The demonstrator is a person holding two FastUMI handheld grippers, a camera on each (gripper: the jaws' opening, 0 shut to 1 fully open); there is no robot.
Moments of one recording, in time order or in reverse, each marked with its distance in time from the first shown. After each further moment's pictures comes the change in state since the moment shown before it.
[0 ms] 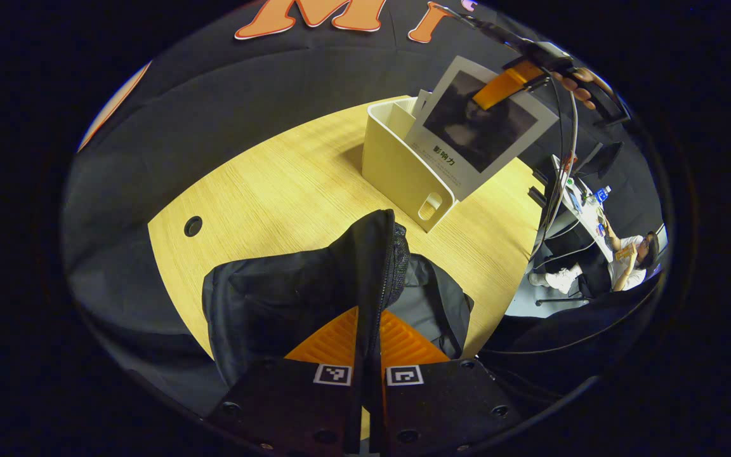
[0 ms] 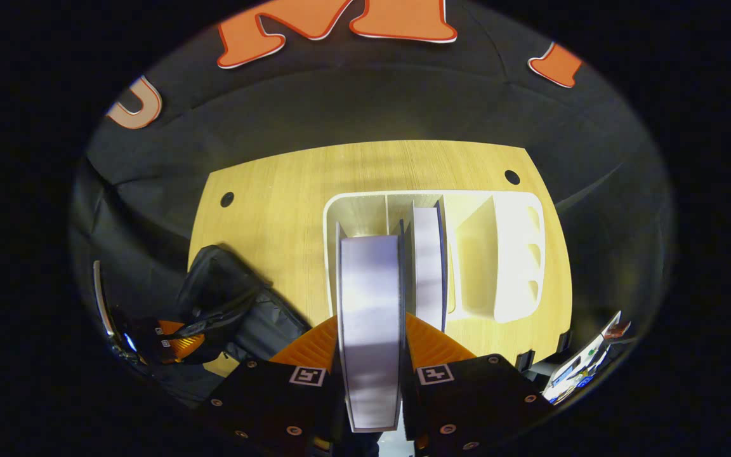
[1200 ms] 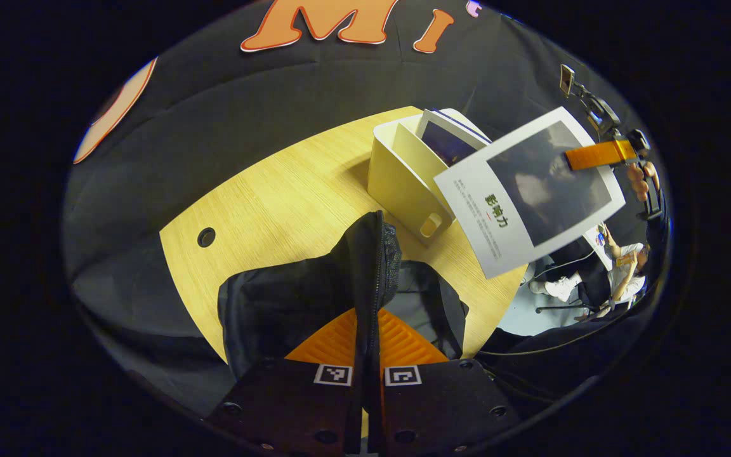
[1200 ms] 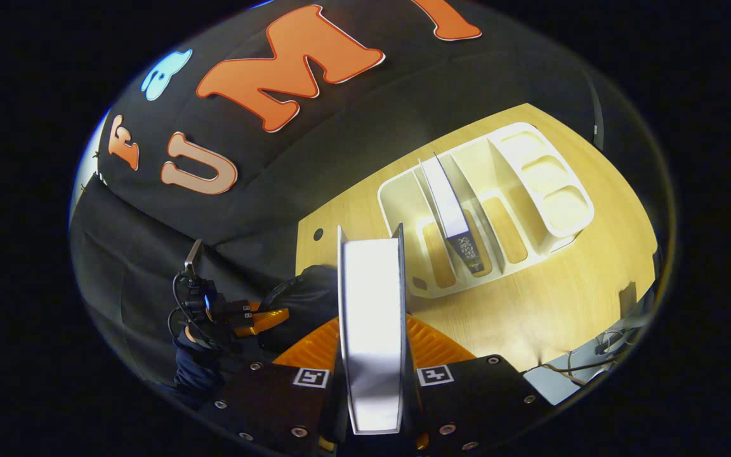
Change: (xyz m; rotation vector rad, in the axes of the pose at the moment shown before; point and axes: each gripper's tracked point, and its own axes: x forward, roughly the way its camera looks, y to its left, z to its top) left arm -0.028 0.007 0.038 -0.018 -0.037 0.023; right arm -0.070 0.028 -0.102 0.305 -0.193 0.476
